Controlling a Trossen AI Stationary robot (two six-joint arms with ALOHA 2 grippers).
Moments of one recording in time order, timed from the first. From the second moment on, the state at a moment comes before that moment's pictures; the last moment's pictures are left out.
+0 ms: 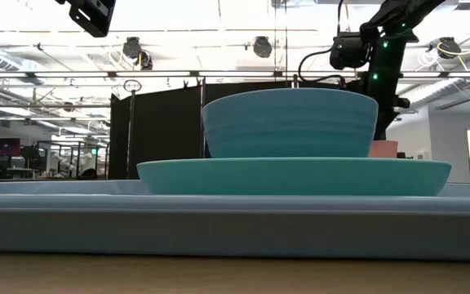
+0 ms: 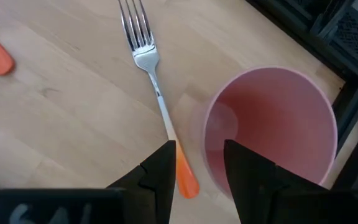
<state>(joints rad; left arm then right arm) -0.65 1.39 0.51 0.83 -0.36 -0.11 -0.66 1.27 0.90 -0.88 0.23 0.26</state>
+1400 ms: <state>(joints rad) -0.66 1.39 0.51 0.82 -0.37 -0.11 -0.64 1.19 0.90 -0.87 0.21 0.16</state>
